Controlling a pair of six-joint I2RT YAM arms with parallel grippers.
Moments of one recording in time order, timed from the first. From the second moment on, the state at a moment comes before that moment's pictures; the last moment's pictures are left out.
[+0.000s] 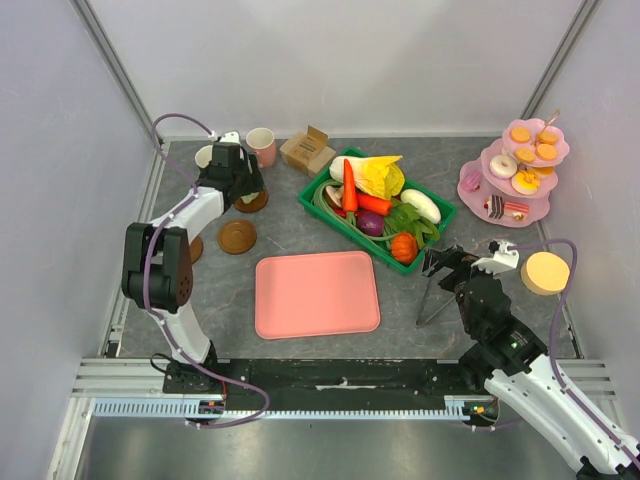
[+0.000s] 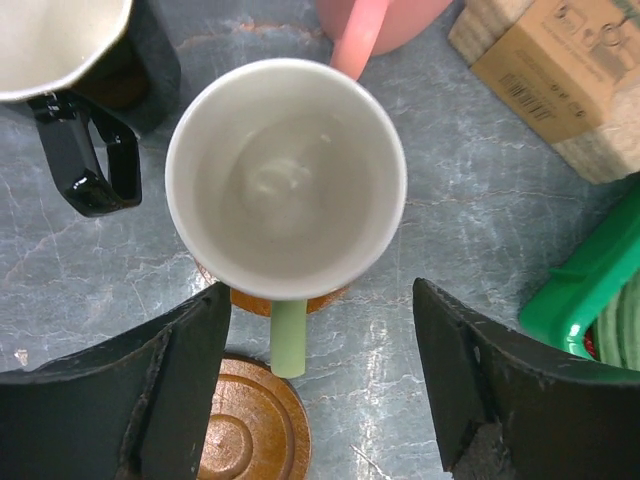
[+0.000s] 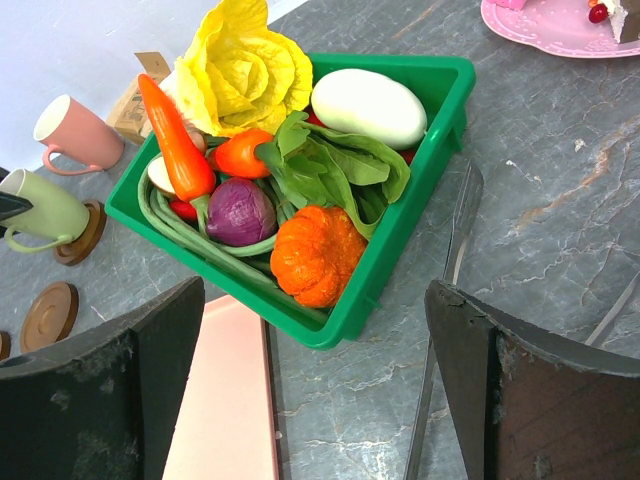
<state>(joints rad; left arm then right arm) -0.16 1.81 1.27 -0.12 -0.13 -0.28 0.63 0.33 0.35 -0.25 0.61 0.63</state>
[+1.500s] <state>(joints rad) -0.16 2.24 1.98 -0.38 -0.08 -0.10 0.63 0.37 0.35 -0.25 0.63 0.63</state>
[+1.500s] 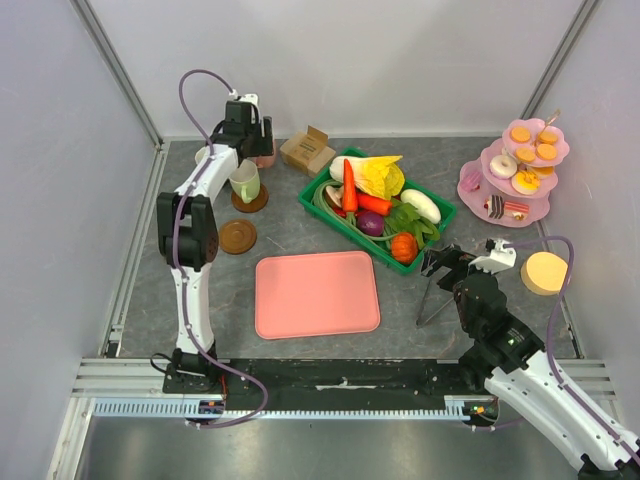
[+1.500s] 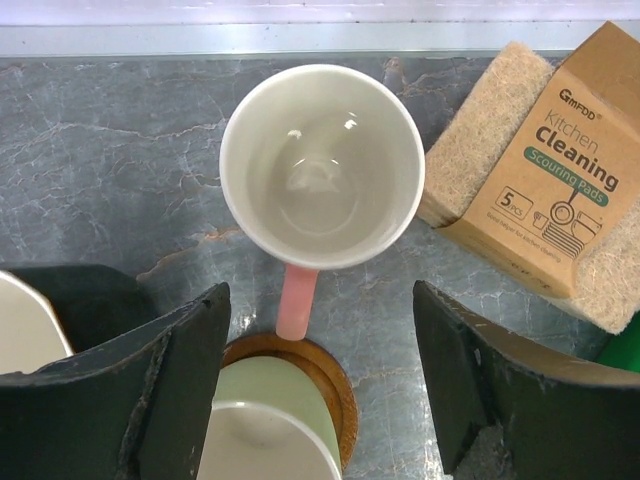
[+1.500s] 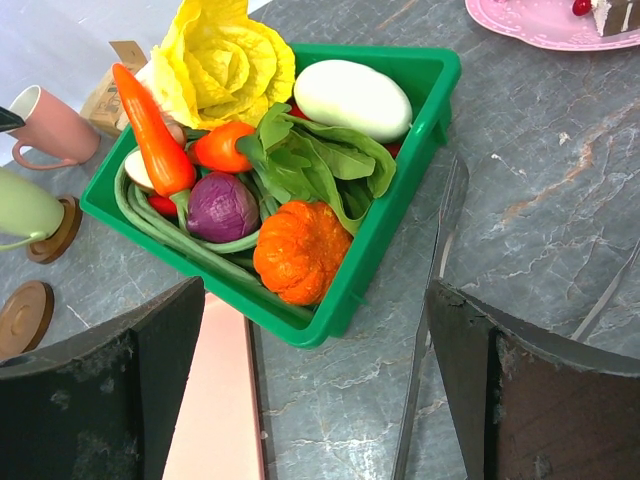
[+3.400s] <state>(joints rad) -0.30 2.26 2.12 -0.45 -0.23 -0.07 0.63 0.41 0.35 -0.25 0.65 0.63</state>
